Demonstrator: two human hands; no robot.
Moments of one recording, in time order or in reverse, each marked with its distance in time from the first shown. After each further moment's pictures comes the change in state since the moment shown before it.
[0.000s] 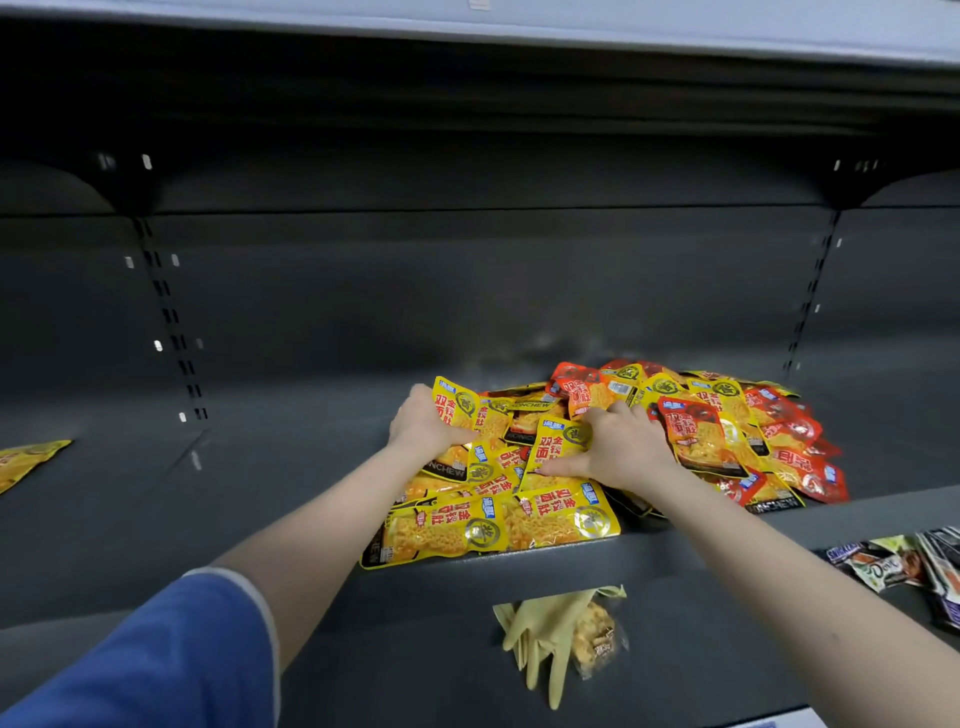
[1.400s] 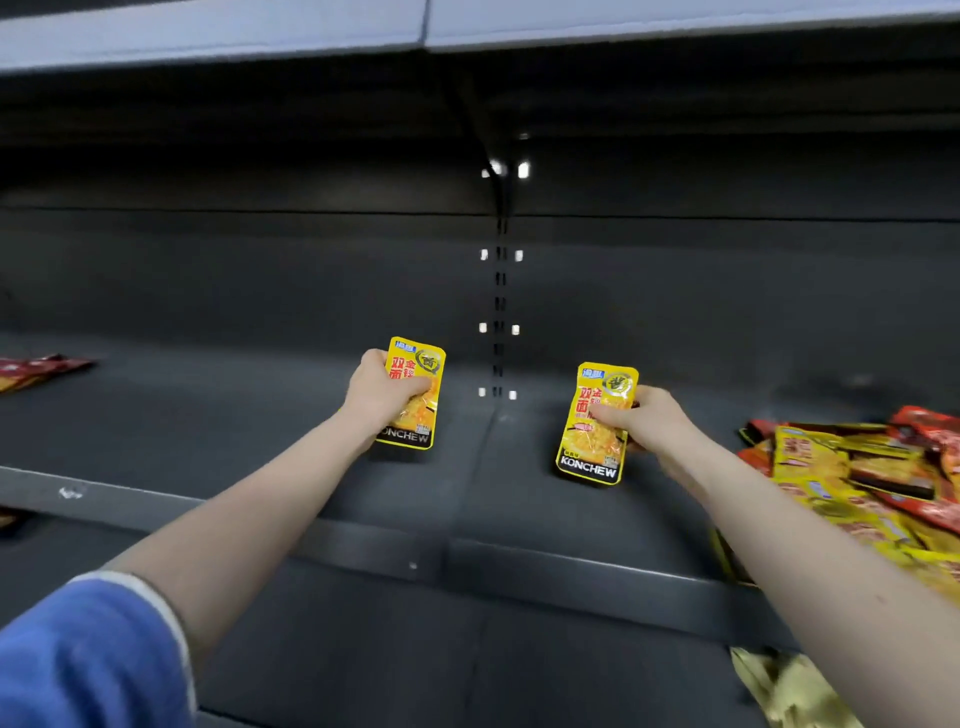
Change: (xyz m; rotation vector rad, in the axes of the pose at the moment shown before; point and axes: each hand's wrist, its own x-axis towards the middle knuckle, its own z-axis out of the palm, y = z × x) left_hand -0.032 -0.253 -0.266 -0.371 0.426 -0.158; right_hand 0.007 -0.286 0.029 1.147 -0.193 -0.204
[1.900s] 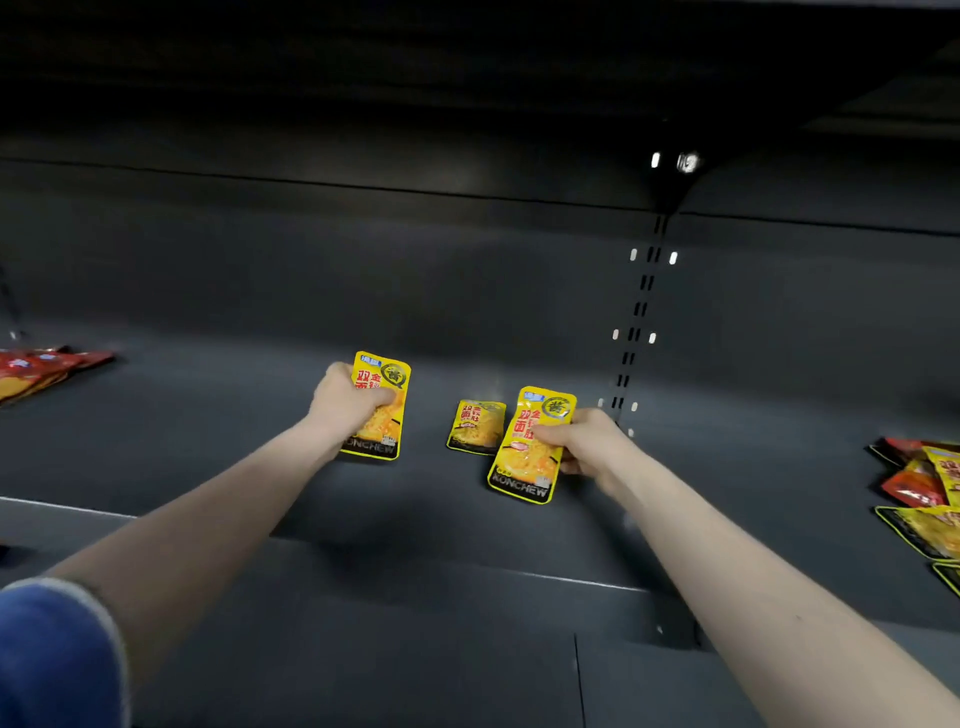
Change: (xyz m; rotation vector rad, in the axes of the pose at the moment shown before) left_hand 0.126 -0.126 -0.148 0.031 -0.059 -0.109; right_hand 0.025 -0.056 0.235 0.047 -0.081 0.190
